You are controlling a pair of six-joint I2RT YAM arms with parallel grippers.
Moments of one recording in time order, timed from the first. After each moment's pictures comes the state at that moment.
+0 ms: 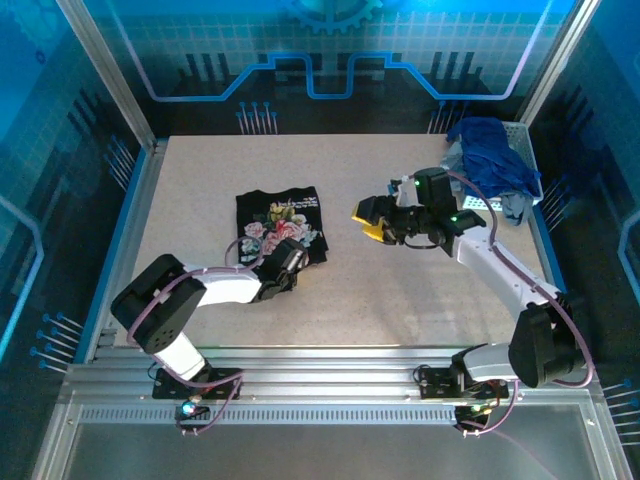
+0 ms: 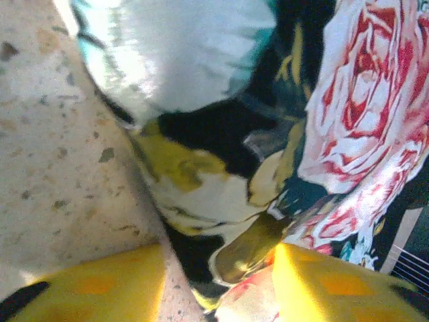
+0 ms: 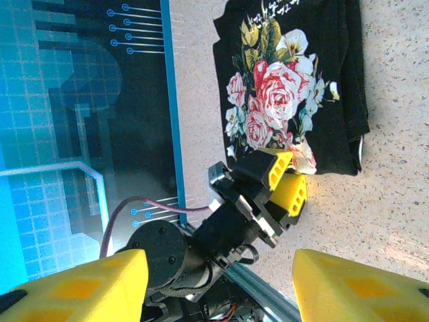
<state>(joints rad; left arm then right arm) -0.65 1.65 0.66 0.06 -0.33 -2.09 0.32 1.36 1.03 -0.36 -0.74 0.95</state>
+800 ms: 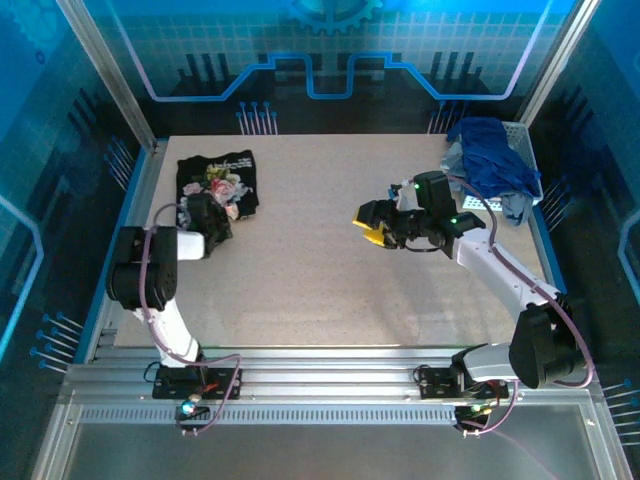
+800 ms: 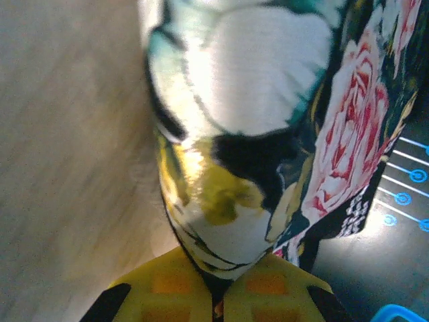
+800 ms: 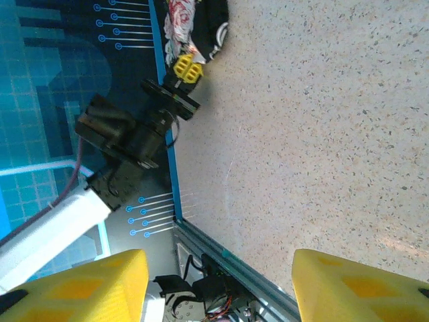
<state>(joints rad) 0.12 1.85 0.83 0.37 0.08 -1.71 0.32 1.36 1.01 -0.38 -0.74 0.95</state>
